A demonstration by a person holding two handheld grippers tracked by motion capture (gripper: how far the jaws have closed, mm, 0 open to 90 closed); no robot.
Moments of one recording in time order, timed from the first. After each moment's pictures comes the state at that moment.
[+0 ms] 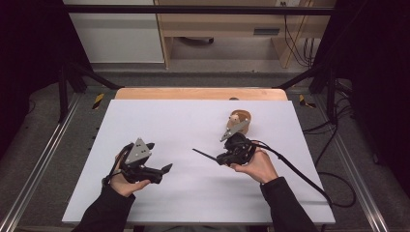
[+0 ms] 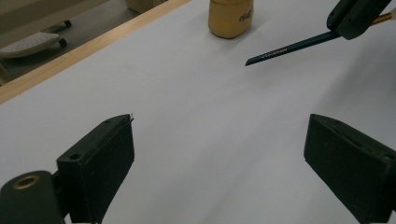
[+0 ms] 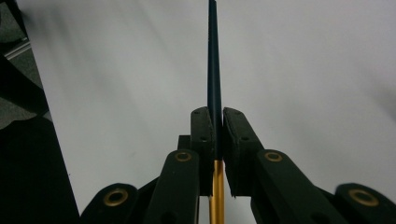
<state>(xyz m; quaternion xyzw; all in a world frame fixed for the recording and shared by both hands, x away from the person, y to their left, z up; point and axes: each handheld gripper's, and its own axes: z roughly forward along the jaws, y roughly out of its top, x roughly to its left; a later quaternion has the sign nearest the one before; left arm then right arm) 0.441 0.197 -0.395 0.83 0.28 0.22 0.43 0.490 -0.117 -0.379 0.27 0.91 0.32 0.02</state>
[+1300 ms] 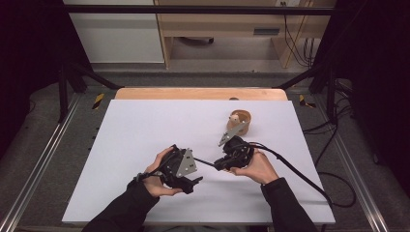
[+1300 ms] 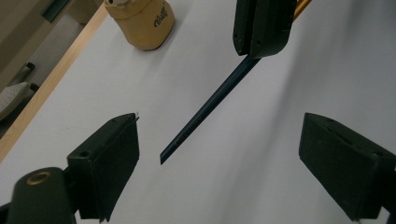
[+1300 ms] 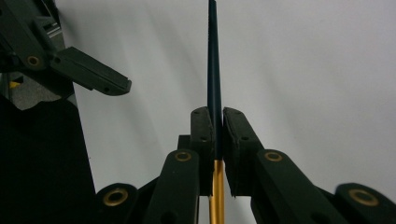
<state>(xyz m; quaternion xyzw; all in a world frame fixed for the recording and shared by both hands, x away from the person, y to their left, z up) 0.433 0.101 -0.396 0.90 0.10 0.24 0.34 0.487 -0.114 -0.385 0.22 0.92 0.32 -0.02</state>
